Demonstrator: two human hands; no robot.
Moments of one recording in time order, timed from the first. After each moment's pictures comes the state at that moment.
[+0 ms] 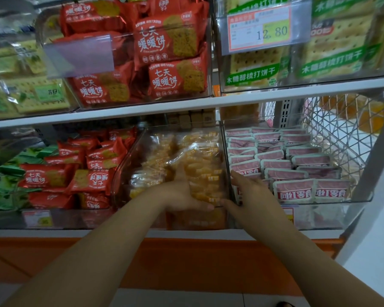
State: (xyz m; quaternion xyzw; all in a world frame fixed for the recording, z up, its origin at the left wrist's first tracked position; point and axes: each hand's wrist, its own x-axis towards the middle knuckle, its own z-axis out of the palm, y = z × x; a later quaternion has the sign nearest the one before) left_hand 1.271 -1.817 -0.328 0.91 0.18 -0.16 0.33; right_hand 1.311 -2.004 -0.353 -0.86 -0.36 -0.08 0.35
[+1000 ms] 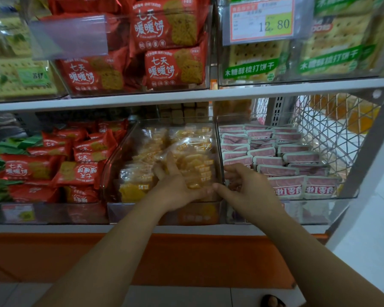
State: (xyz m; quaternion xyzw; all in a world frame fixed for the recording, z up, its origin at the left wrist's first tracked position) left_hand 1.259 -1.846 -0.325 0.91 0.25 -0.05 0.32; right_hand 1.319 -2.006 -0.347 -0.86 -0.31 -0.02 0.42
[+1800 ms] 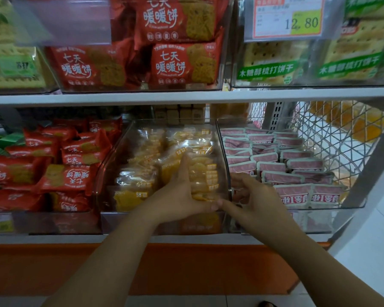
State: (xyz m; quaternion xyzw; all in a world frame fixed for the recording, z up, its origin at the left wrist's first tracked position) left_hand 1.268 -1.819 -0.346 0.90 0.08 -0.05 0.43; right_hand 1.317 -2.003 -0.352 -0.85 -0.34 -0.04 0.40
